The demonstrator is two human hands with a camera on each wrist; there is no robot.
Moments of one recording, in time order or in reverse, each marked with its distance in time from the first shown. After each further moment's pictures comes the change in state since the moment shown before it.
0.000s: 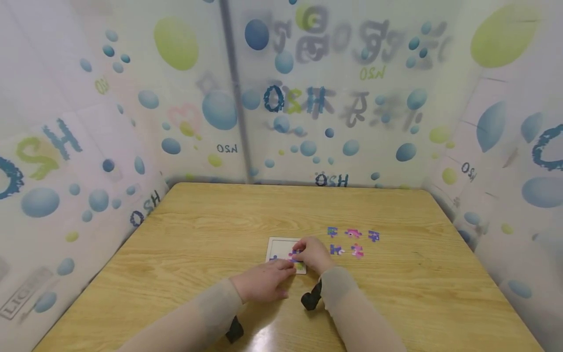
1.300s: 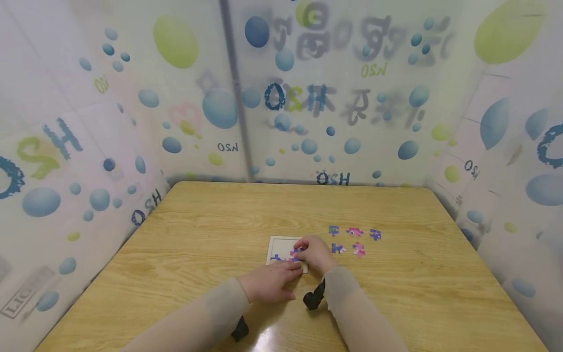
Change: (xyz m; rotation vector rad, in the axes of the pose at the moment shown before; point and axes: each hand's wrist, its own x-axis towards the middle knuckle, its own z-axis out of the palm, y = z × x) left_hand 0.010 0.005 0.003 -0.082 -0.044 0.001; right_hand -0.004 0.001 -0.002 0.036 0.011 -0.011
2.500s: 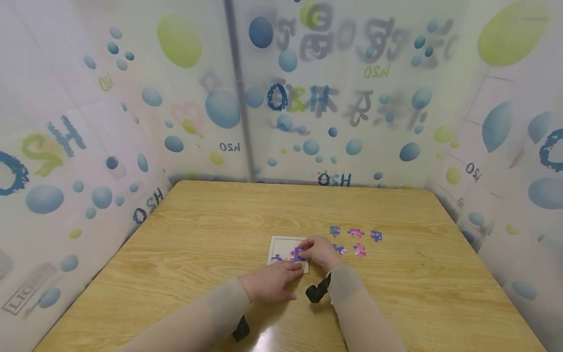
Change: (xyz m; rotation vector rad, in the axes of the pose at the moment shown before) left_hand -0.001 0.000 -0.001 -0.014 -0.027 -0.023; right_hand 0.006 0.005 -0.011 0.141 -0.060 0.112
